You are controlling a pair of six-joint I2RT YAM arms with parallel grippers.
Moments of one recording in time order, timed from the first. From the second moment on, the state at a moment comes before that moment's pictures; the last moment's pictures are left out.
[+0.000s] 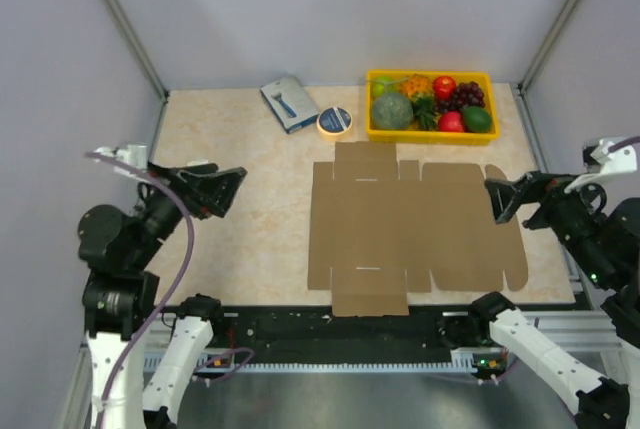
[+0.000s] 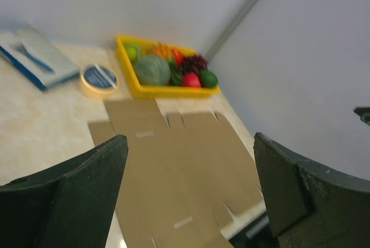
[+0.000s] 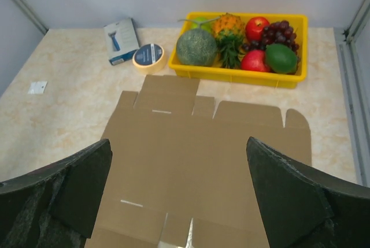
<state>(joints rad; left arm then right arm) -0.09 0.53 1.18 -0.51 0.39 -0.55 0.46 0.61 1.50 -1.02 0.23 0.20</state>
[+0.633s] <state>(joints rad) -1.01 0.77 0.44 -0.18 0.06 -0.95 0.46 0.60 1.21 -0.86 -0.09 0.34</state>
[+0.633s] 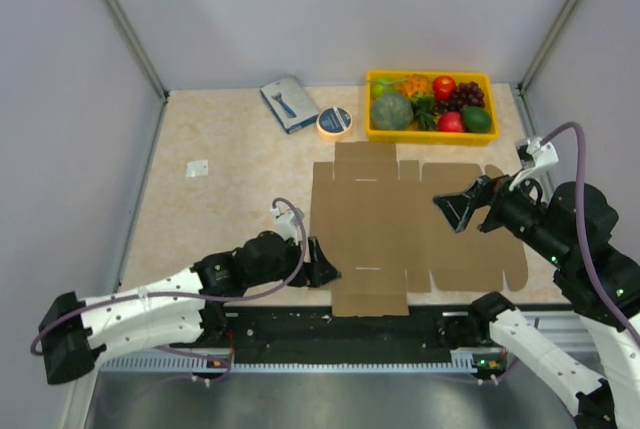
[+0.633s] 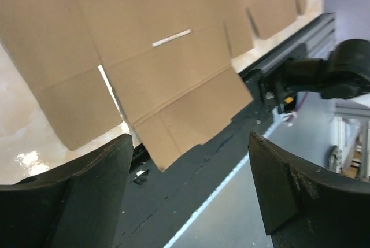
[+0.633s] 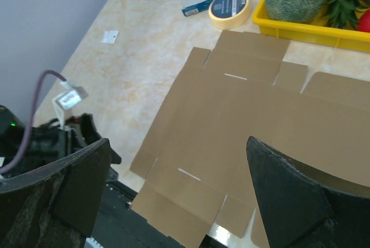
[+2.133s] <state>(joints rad) -1.07 0.15 0.65 -0.72 -0.60 -0.94 1.78 1.78 1.05 -0.99 0.66 0.50</state>
